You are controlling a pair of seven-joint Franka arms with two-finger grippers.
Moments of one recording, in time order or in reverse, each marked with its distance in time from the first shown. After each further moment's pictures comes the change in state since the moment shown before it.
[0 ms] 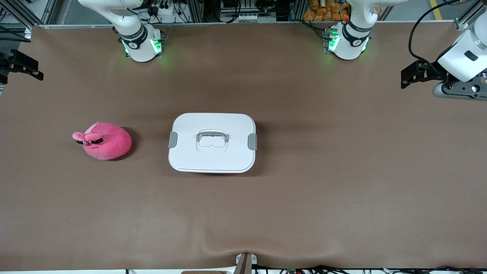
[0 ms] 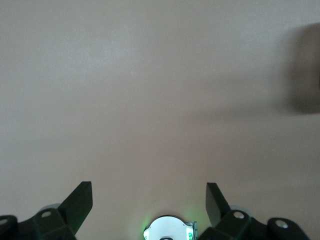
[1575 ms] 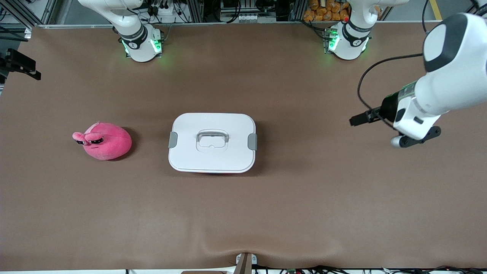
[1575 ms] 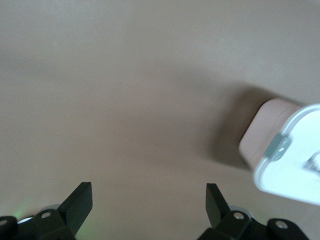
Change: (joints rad) left arm -0.077 0.267 -0.023 0.082 -0.231 0.147 -0.577; right arm -0.004 0.000 -0.003 0.009 0.000 0.000 0.000
